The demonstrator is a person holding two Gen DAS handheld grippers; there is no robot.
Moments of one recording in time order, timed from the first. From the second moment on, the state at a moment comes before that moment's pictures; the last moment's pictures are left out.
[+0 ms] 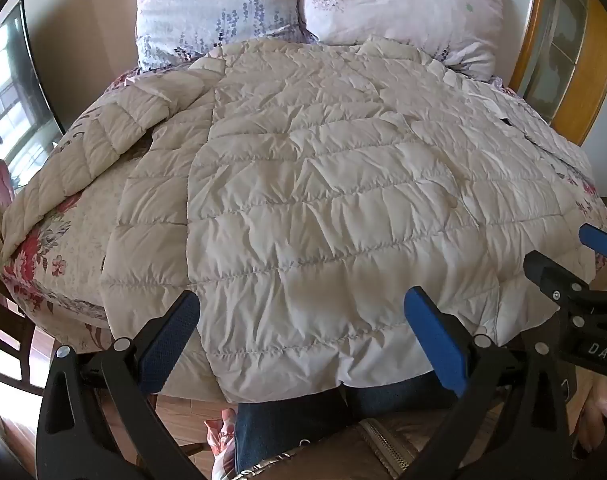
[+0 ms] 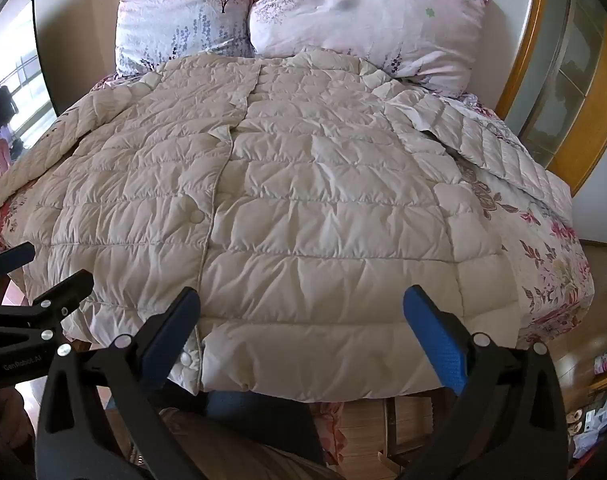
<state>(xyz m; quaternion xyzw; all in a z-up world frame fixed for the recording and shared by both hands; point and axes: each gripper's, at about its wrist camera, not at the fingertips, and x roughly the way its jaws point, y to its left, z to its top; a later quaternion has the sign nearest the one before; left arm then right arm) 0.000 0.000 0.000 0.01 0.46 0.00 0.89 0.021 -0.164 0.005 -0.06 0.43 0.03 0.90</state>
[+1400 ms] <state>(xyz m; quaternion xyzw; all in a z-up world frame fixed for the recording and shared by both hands) 0.000 0.000 0.000 0.00 0.46 0.00 0.89 0.020 -0.163 0.002 -0.06 0.43 0.03 0.90</state>
